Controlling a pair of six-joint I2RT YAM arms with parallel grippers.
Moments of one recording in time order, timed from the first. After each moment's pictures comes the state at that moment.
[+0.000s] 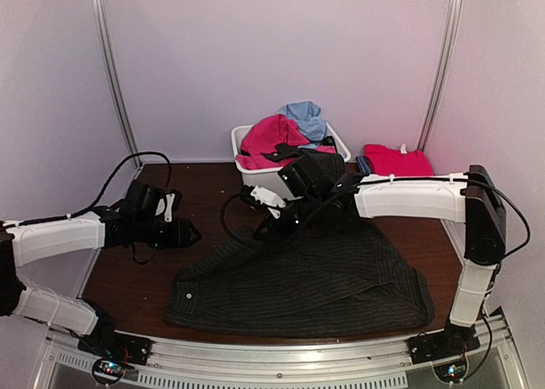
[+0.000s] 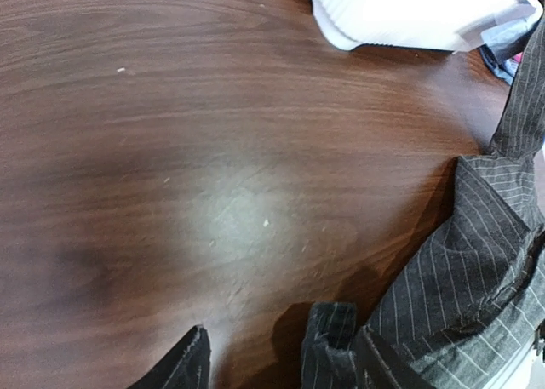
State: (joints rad) left arm -0.49 1.22 0.66 -0.28 0.13 -0.47; right arm 0.93 1.86 1.44 -0.34 -0.34 -0.07
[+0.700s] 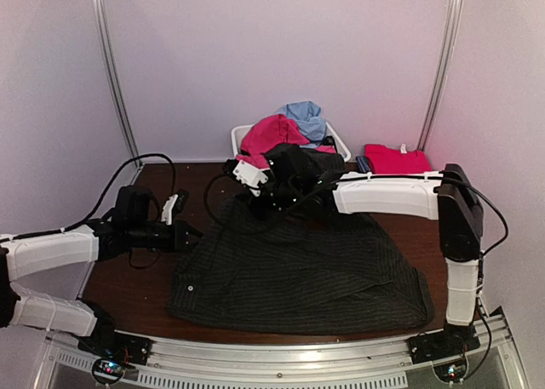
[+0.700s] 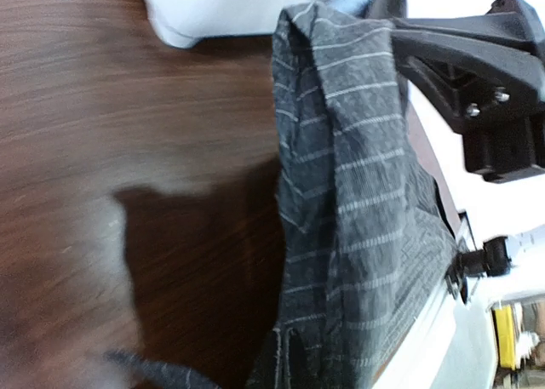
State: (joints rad) left arm -0.48 1.18 0.55 0.00 0.52 -0.50; right arm 0.93 1.98 1.58 -0.08 -0.06 -0.28
